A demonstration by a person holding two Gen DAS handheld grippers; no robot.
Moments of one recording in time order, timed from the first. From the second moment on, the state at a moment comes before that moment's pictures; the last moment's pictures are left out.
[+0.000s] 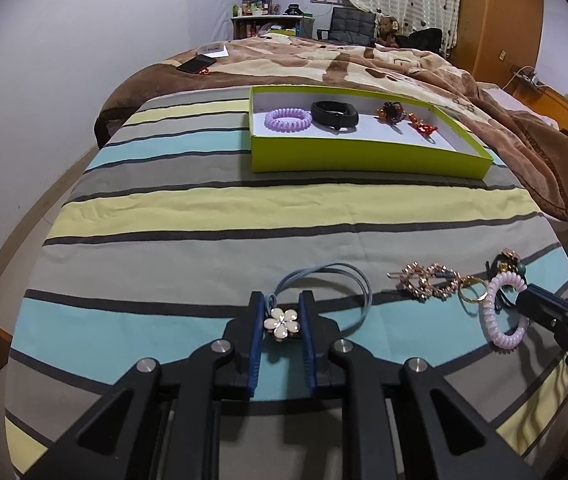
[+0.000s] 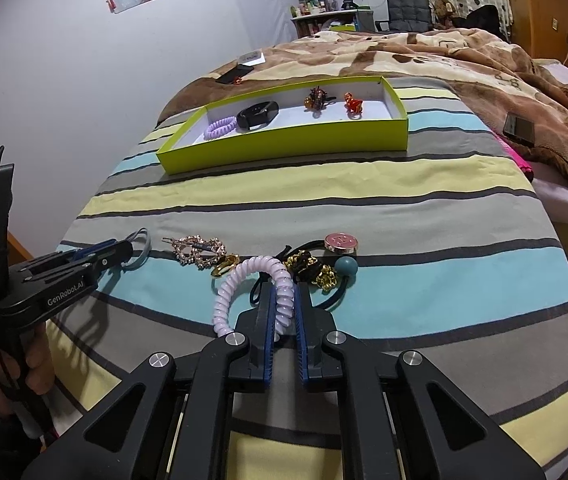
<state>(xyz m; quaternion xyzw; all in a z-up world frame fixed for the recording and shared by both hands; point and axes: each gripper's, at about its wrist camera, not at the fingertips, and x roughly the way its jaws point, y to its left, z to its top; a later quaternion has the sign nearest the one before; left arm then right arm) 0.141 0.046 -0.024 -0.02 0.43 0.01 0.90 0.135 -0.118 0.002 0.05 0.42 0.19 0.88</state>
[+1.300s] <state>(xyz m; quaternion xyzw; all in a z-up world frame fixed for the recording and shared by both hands) 0.184 0.031 0.039 -0.02 0.34 -0.04 0.94 0.191 -0.136 0.053 0.07 0.36 0.20 0.91</state>
